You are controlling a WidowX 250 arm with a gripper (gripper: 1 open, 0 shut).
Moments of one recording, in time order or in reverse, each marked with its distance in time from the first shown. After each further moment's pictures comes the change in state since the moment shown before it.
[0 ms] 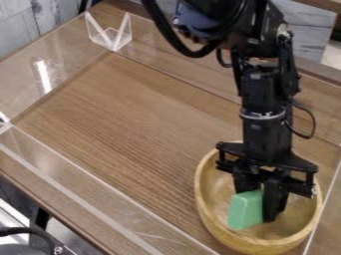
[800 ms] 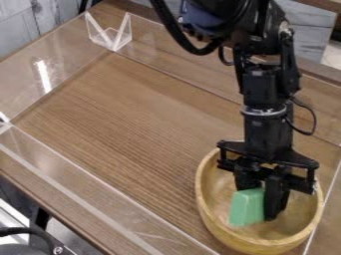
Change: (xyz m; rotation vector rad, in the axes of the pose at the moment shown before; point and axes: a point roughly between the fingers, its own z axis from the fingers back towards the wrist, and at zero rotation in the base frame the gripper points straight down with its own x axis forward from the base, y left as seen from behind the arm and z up) arm 0.002 0.001 0.001 -0.010 0.031 0.005
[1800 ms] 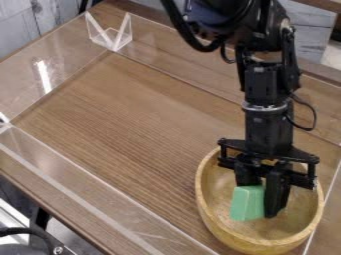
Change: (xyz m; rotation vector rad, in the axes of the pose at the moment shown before) arm 0.002 0.002 0.002 -0.014 0.044 0.010
